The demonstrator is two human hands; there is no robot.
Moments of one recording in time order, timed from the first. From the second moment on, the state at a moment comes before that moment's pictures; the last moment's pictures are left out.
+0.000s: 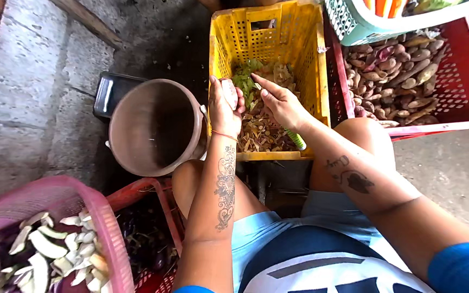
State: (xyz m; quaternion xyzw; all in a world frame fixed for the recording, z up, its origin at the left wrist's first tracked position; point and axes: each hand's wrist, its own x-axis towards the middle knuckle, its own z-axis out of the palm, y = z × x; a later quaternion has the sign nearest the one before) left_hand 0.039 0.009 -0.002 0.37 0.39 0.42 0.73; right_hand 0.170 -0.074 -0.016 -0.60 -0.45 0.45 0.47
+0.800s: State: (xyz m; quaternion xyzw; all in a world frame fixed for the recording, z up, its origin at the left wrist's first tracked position) left_hand 0.046 0.003 0.005 0.22 0.38 0.49 0.75; right_hand 0.153 -0.085 -0.018 -0.58 -0.71 0.24 0.31
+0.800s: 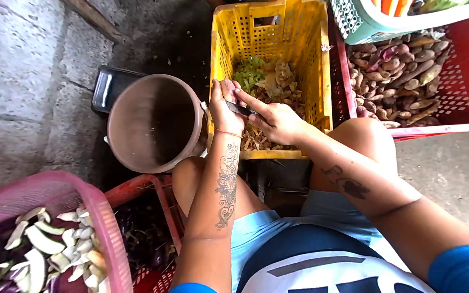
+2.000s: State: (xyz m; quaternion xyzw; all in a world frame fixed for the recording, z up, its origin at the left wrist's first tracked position) left_hand 0.050 0.001 -0.006 0.37 0.41 0.49 0.67; right_hand 0.162 -0.080 -0.021 -0.60 -0.69 0.23 0.33
